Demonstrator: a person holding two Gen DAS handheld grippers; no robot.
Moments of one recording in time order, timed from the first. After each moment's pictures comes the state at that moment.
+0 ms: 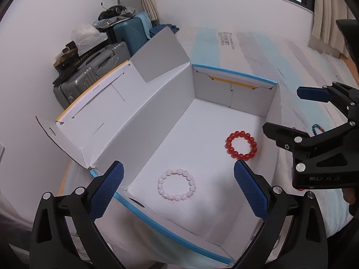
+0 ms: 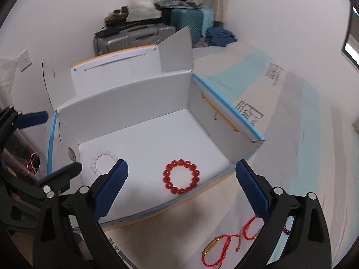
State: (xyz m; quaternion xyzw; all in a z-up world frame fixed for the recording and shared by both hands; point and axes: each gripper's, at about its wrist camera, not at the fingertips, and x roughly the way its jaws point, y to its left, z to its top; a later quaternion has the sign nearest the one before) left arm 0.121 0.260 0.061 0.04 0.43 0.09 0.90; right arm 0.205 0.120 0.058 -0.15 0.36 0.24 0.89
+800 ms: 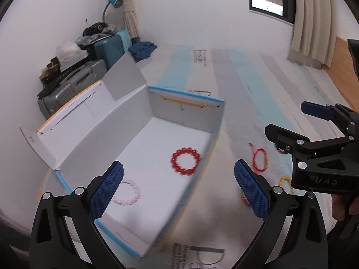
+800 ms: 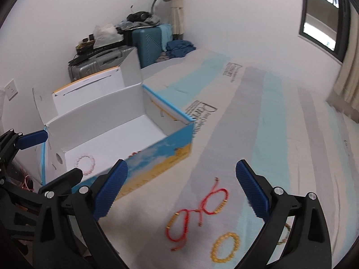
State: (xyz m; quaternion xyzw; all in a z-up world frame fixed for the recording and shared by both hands) left arm 0.113 0.164 0.080 0.02 0.38 0.04 0.93; right arm 0.169 0.001 0.078 -0.09 0.33 0.17 0.93
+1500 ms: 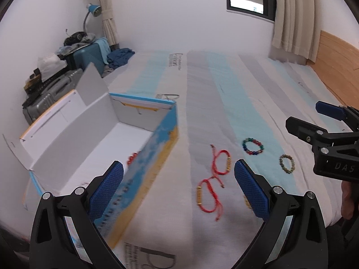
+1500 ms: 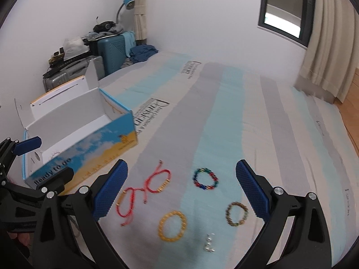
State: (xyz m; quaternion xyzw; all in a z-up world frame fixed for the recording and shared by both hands) left arm 0.116 0.075 0.067 0.03 0.37 0.00 0.93; right arm 0.143 -0.117 0.074 -0.06 0.33 0.08 0.94
